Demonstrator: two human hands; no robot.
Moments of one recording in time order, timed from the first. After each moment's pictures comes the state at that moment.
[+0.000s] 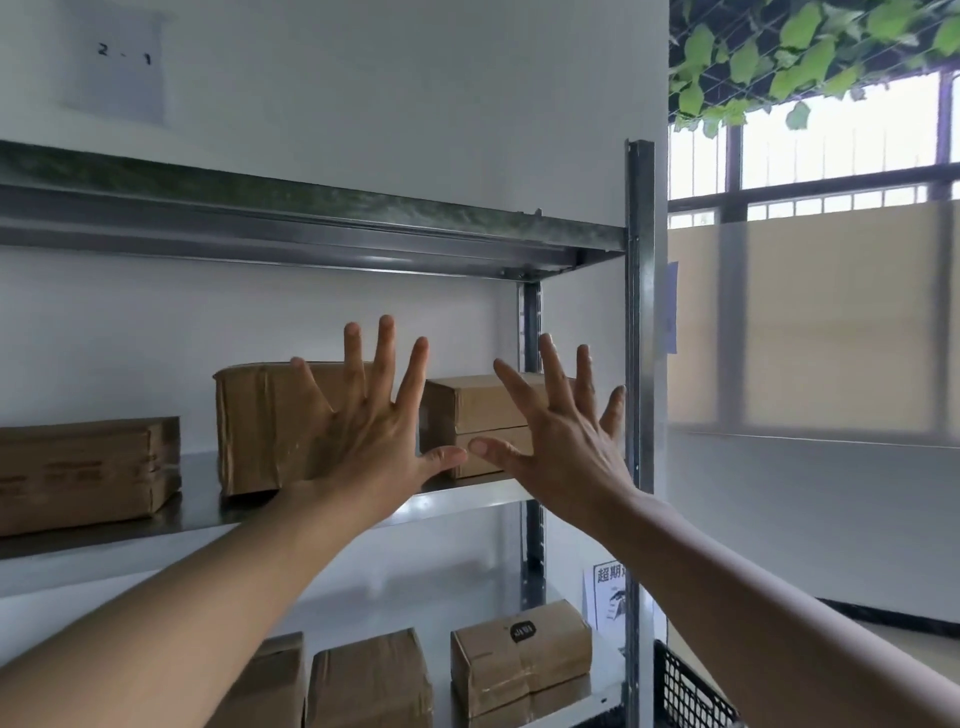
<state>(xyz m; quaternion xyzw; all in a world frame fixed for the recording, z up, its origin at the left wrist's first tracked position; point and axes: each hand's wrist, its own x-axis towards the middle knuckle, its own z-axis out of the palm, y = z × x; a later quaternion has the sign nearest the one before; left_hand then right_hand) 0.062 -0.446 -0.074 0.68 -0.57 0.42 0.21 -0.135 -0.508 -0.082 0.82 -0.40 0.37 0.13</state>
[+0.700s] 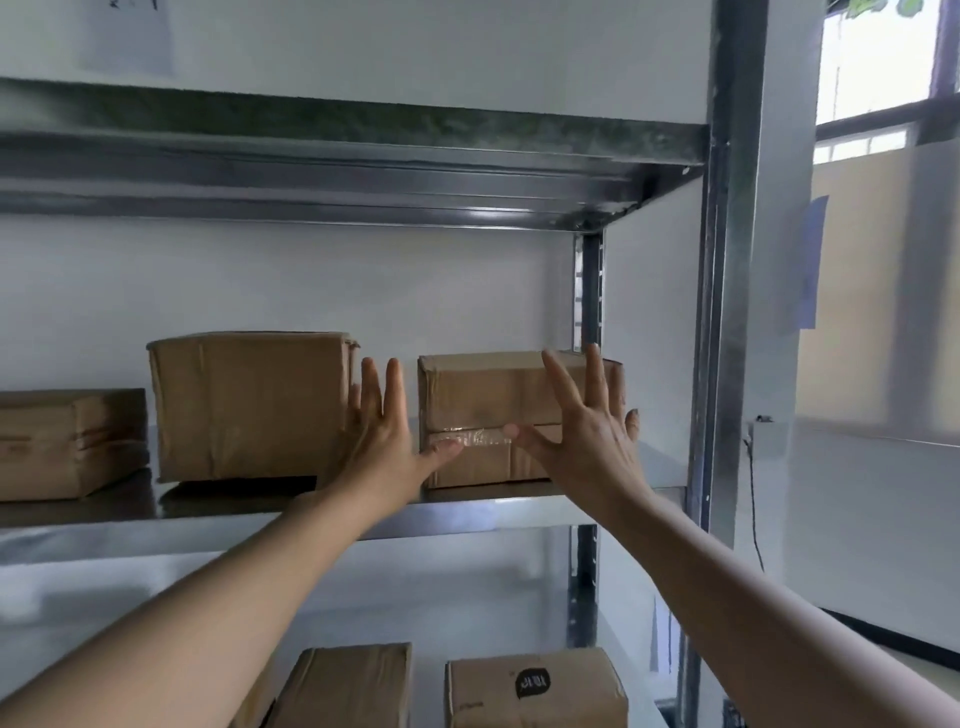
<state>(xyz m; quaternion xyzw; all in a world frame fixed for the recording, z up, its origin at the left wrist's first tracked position) 0.047 -0.609 -0.112 0.78 -0.51 0.15 0.33 -0.141 -0.726 -0.111 0.84 -0.35 0.41 -0.05</state>
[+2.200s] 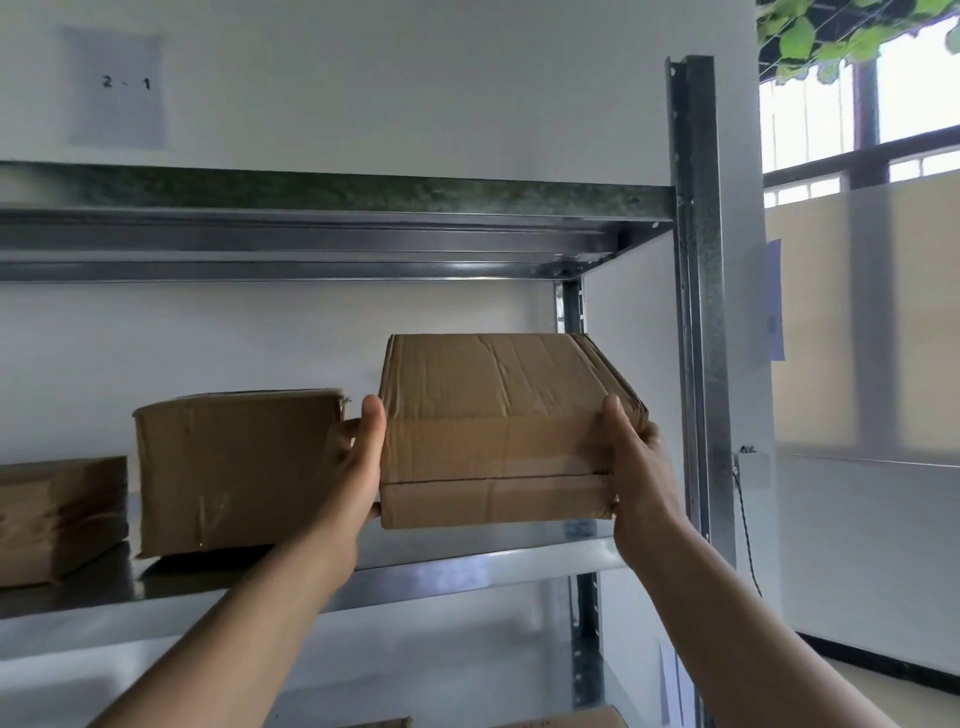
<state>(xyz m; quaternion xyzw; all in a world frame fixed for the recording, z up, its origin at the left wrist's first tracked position) 0.041 -0.587 -0.081 0.58 -0.34 -0.15 0.72 -0.156 -0.717 -0.090 0.48 -0.25 0.62 -0.57</state>
